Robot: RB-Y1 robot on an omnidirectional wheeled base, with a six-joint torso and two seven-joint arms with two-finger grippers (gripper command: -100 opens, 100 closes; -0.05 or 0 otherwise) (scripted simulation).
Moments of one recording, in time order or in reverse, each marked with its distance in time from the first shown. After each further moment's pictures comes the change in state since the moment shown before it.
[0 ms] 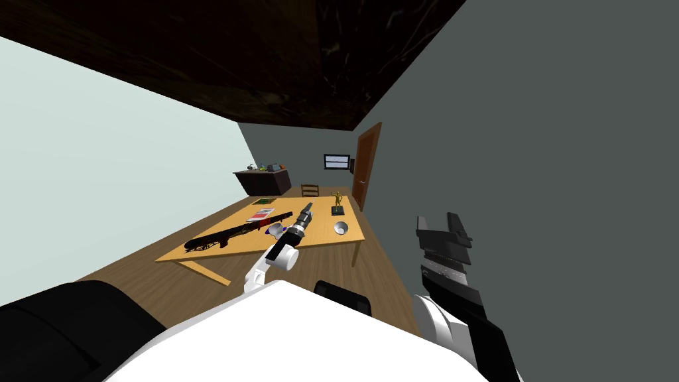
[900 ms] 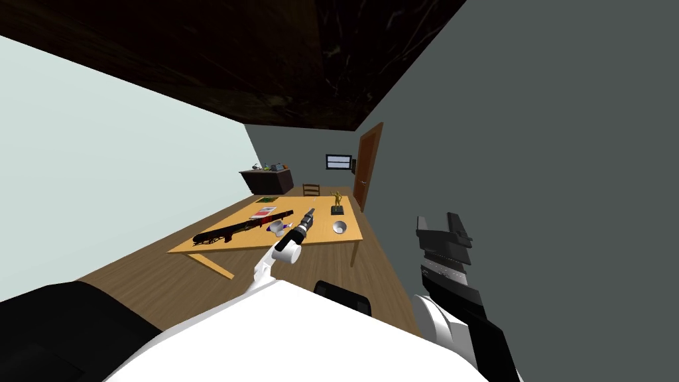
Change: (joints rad) left arm -0.086 -0.001 0.025 0.133 0.019 0.224 0.000; right arm 0.000 0.000 0.000 0.000 0.000 0.000 0.000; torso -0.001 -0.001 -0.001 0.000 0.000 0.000
